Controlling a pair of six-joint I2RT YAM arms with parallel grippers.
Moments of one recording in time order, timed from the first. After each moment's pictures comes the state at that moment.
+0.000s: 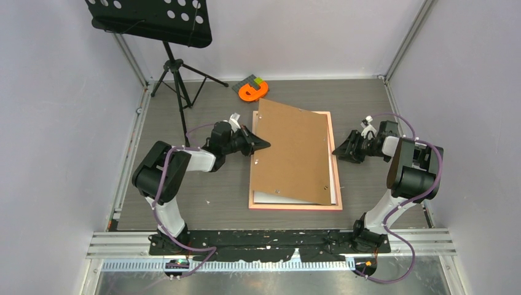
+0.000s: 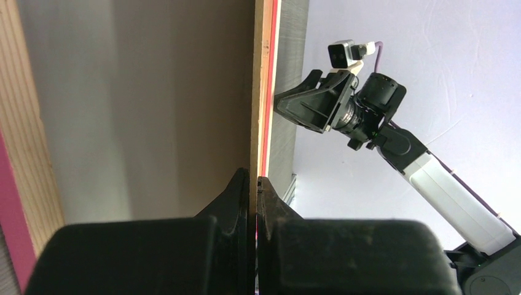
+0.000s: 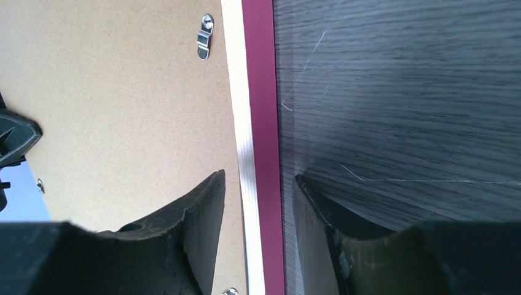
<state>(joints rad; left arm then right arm) -0.47 1.80 0.78 0.67 0.53 -1.24 -0.32 1.75 0.86 -0.27 -0.79 0.13</state>
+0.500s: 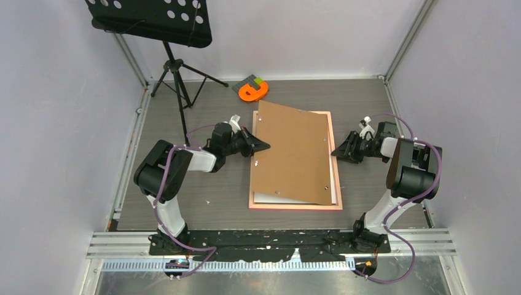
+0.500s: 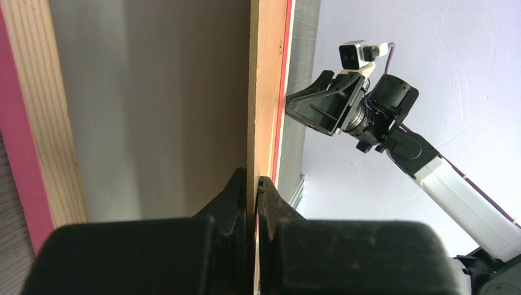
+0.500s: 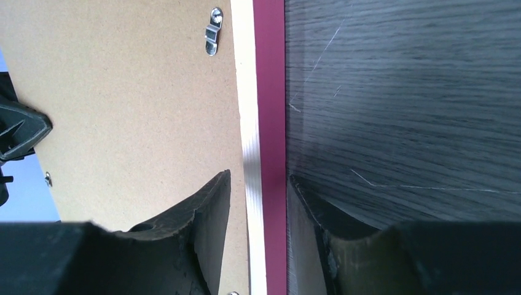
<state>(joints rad) -0.47 1.82 0.77 0.67 0.52 -1.21 -0.31 1.75 0.85 -0.23 -0.81 0.14</state>
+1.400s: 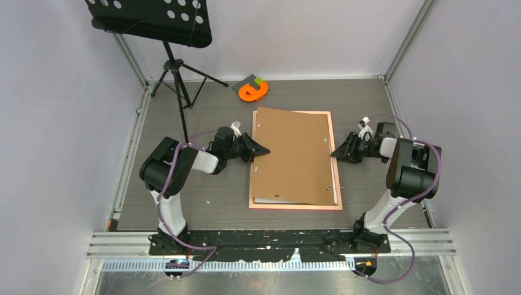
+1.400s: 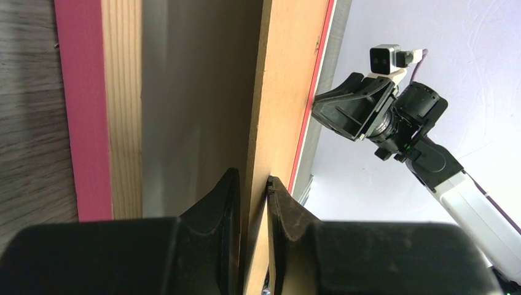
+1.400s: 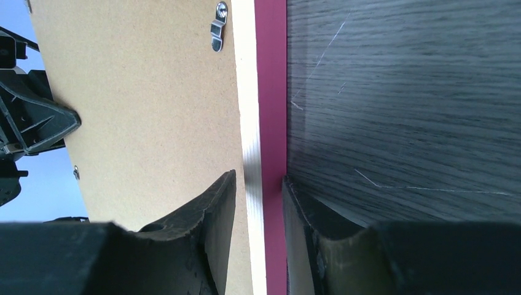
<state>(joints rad) -0.48 1.89 0.75 0.66 0.51 -1.23 -0.30 1.75 0.84 -0.23 -0.81 0.14</state>
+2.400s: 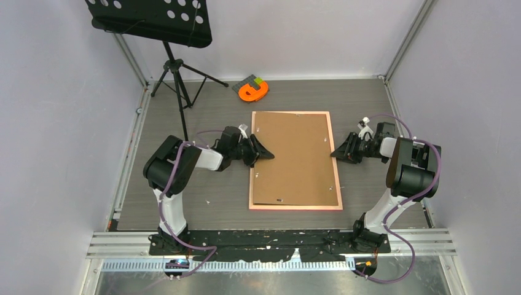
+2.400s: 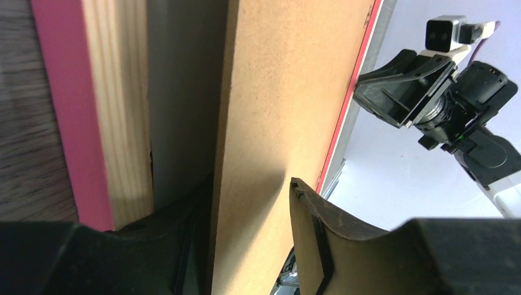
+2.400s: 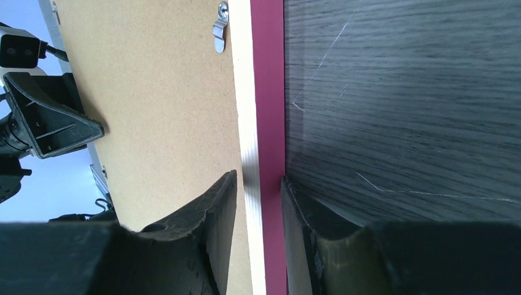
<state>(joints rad) -0.52 1.92 0.82 0.49 0.52 -1.14 -0.30 1.77 0.84 -0.23 -0.83 0.14</state>
